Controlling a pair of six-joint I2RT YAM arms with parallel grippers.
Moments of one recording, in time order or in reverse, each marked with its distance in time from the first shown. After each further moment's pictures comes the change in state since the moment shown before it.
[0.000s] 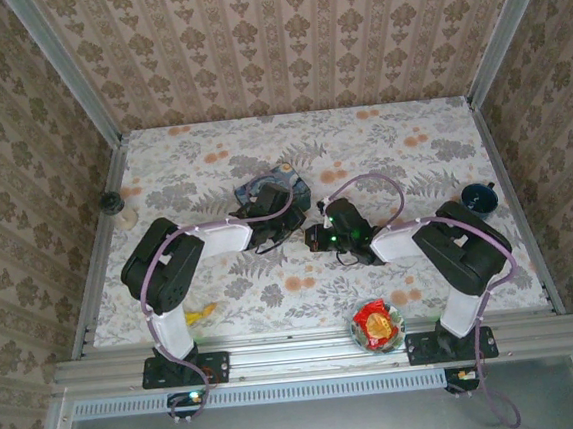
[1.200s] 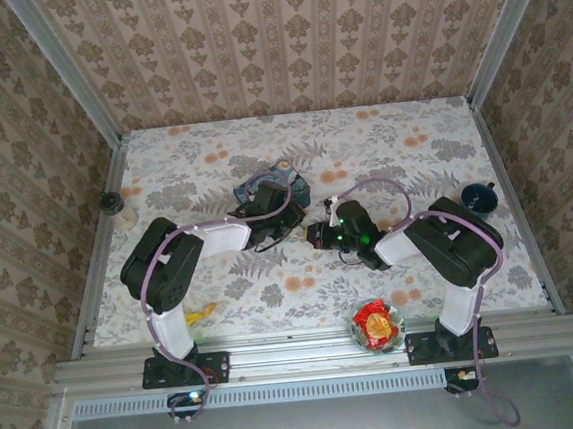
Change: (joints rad) left arm 0.013 0.003 -0.004 0.041 0.023 -0.014; right arm -0.061 0.068 -0.084 0.304 -0.096 0.072
